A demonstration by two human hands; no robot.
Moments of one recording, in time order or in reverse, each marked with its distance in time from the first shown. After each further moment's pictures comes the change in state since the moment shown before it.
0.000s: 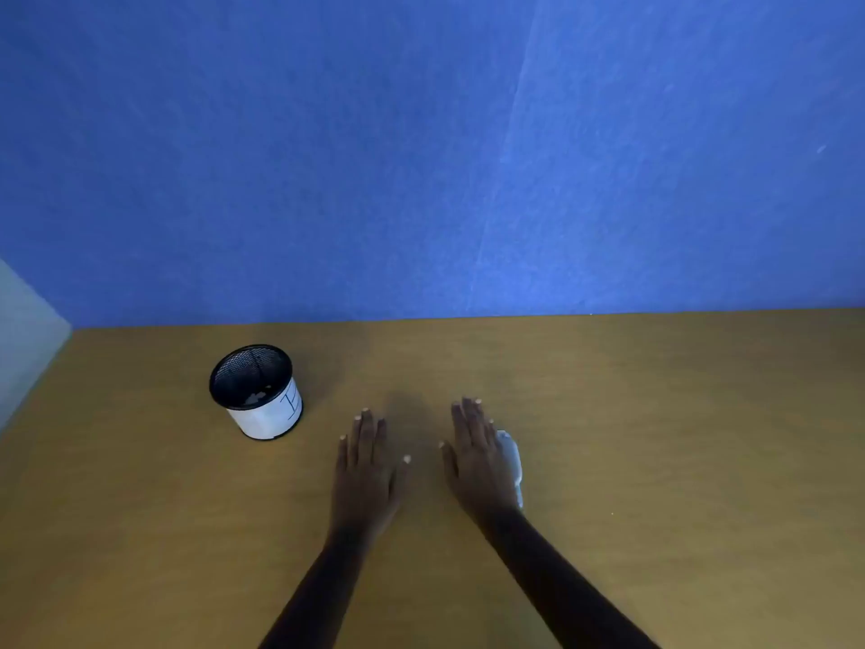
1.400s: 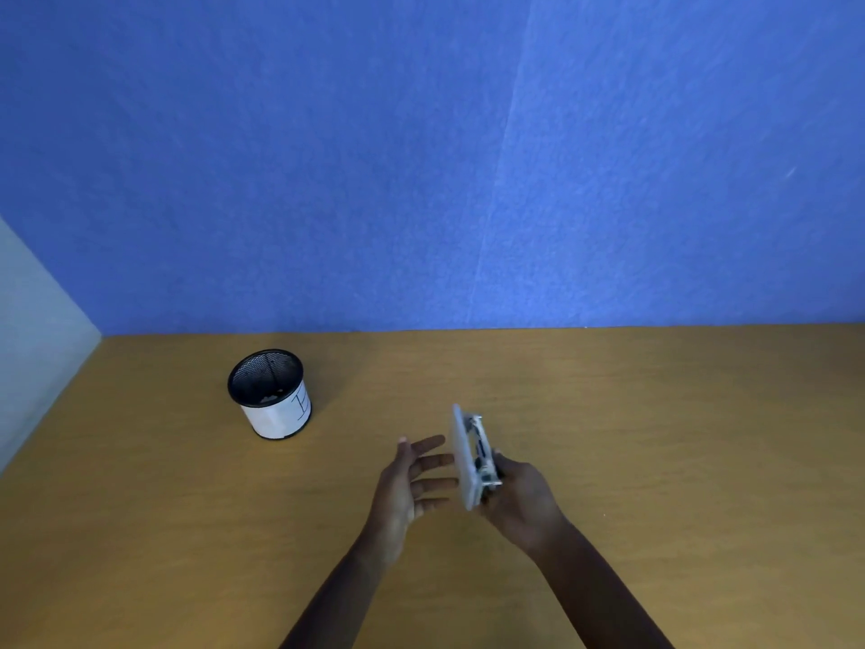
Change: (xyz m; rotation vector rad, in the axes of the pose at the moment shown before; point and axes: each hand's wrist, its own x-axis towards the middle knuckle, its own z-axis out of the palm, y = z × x) left_hand -0.017 0.057 -0.043 -1.541 -0.329 -0.543; right_hand -0.028 0.008 -0.066 1.905 -0.334 0.990
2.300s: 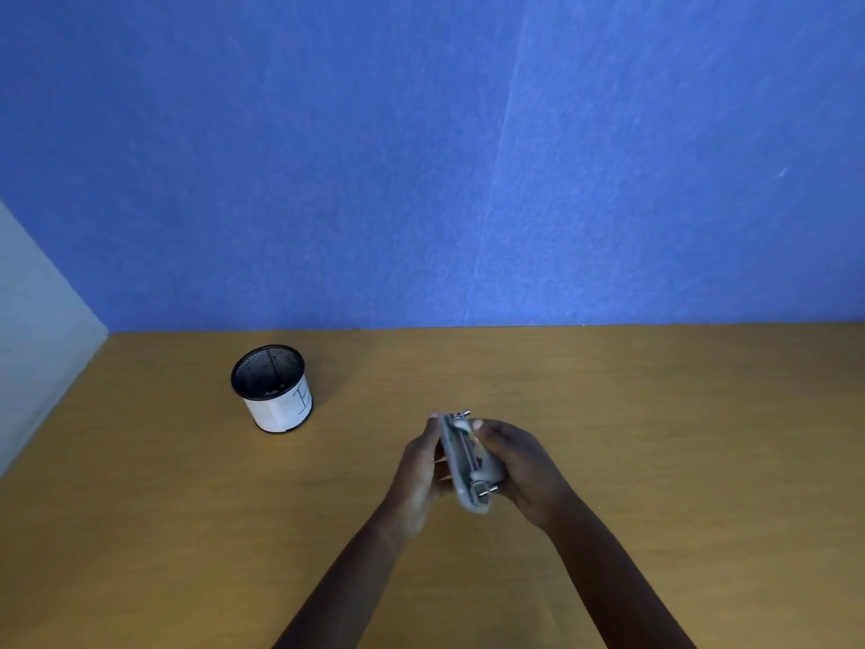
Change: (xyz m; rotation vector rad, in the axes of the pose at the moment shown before) left_hand -0.009 0.013 0.029 0.068 -0.058 0.039; right_hand -0.019 -0.020 0.015 -0.558 -0.057 -0.191
